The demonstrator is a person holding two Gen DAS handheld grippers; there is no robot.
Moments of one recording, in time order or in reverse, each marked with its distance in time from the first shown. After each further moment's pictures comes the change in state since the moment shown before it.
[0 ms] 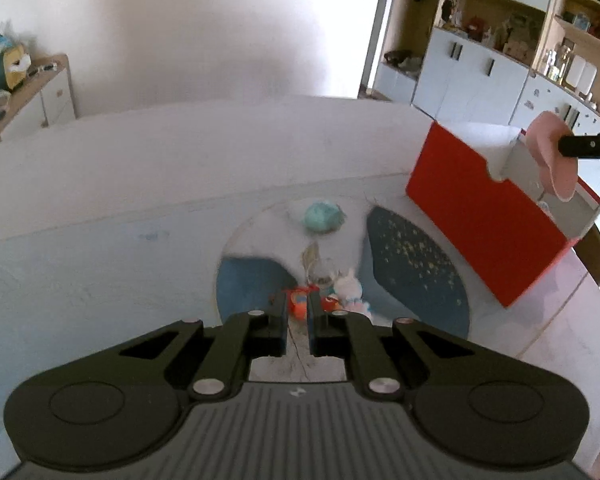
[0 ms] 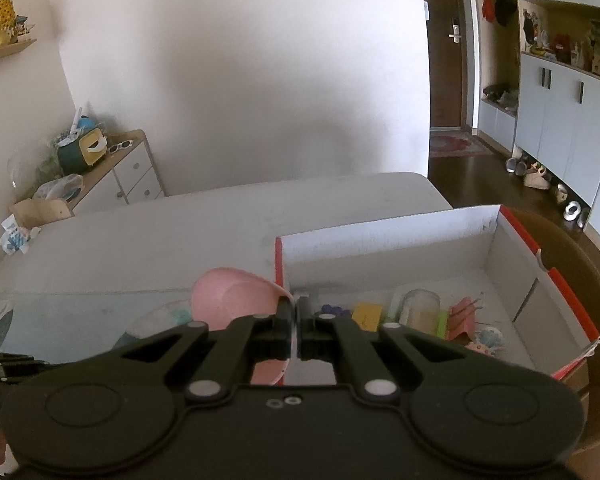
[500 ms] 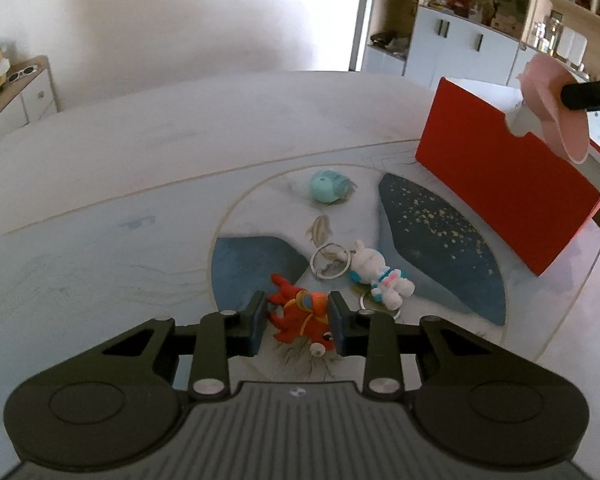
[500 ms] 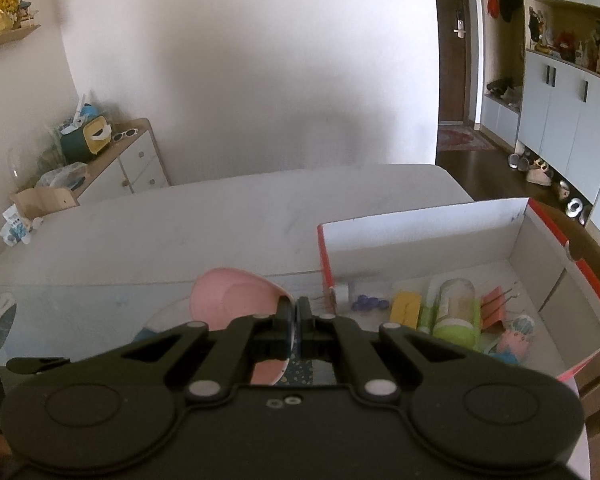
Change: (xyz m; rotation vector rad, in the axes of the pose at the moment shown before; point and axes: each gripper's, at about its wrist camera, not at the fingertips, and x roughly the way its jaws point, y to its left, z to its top) left arm 0.038 0.008 -0.014 0.061 0.023 -0.006; right arm 0.011 0.043 -0.004 -0.008 0.022 -0.010
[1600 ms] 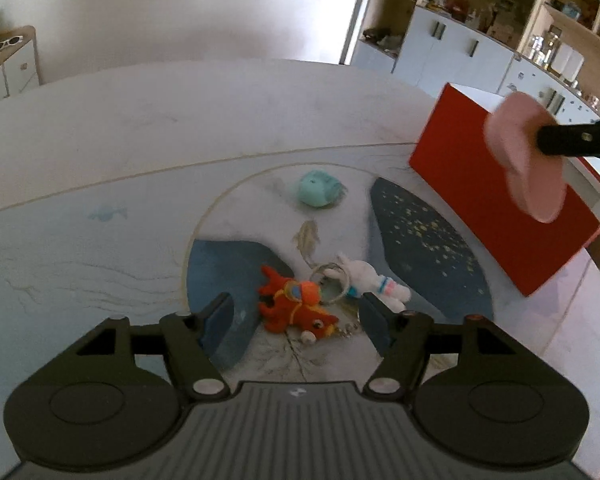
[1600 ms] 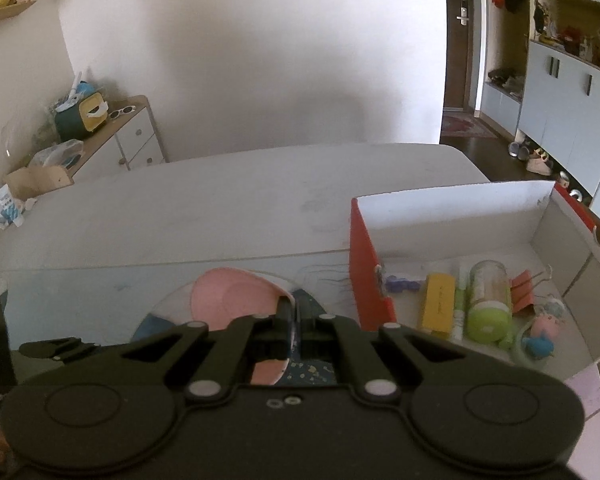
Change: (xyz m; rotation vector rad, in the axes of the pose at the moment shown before) left arm 0.027 0.008 0.013 -0.059 0.035 -0.079; right arm 0.033 0.040 -0.010 -0.007 0.056 -0.032
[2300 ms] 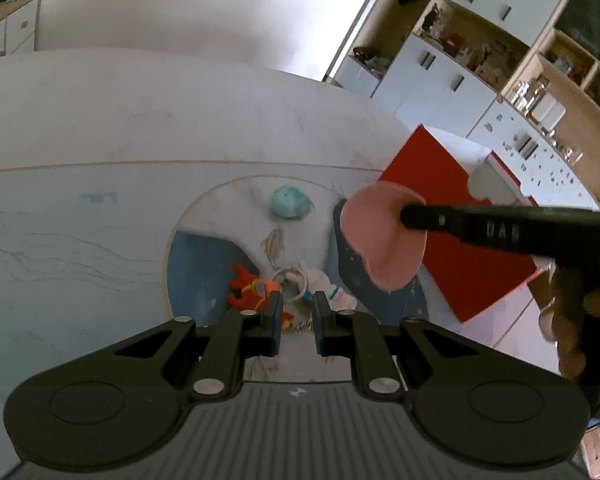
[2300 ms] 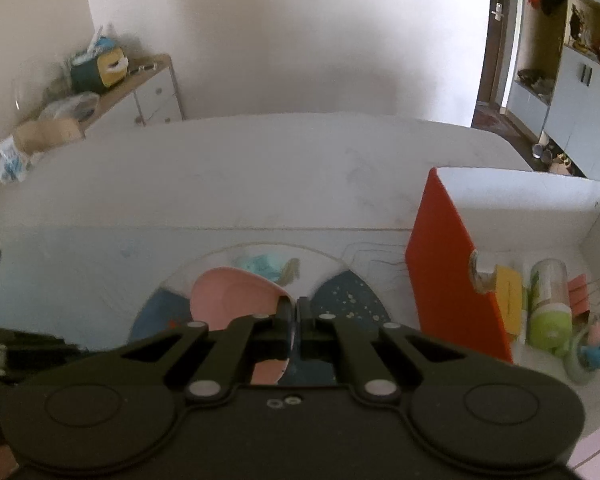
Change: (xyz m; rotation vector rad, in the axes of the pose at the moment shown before) left arm -0.031 0.010 0.002 -0.138 -0.008 -0.153; right arm 0.049 0.042 -0.008 -0.087 0.071 0.026
